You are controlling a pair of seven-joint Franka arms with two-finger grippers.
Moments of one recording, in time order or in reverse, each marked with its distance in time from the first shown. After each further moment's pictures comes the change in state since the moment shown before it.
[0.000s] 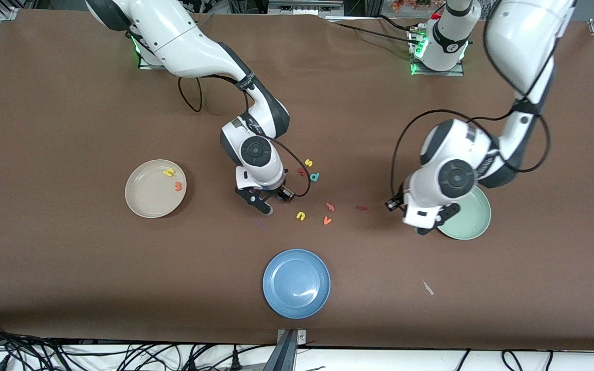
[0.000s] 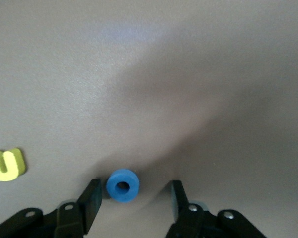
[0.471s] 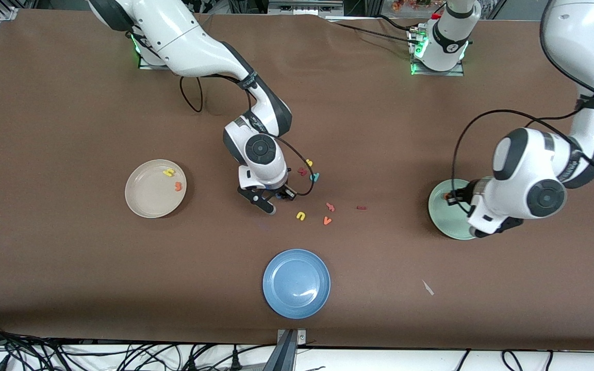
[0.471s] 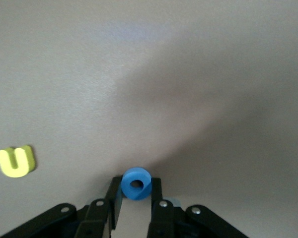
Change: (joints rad) left arm 0.230 -0.003 0.009 -0.050 0.052 -0.061 0.401; right arm 0.007 0.001 -0.004 0.019 -0.011 -0.007 0.005
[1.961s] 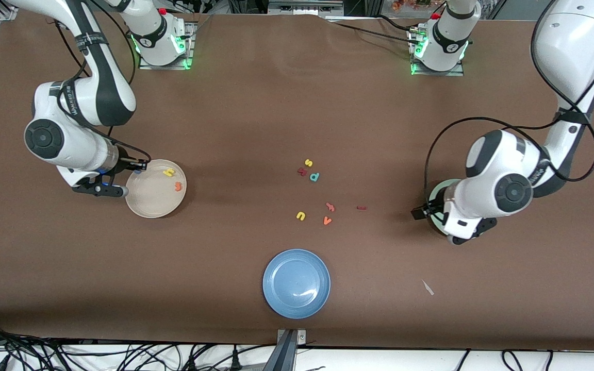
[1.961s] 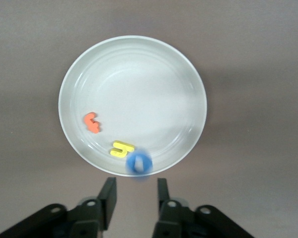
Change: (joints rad) left arm 0.037 0.090 -0.271 0.047 0.081 0.155 -0.442; right arm -0.610 -0.611 0.051 -0.574 -0.034 -0.292 -1.031
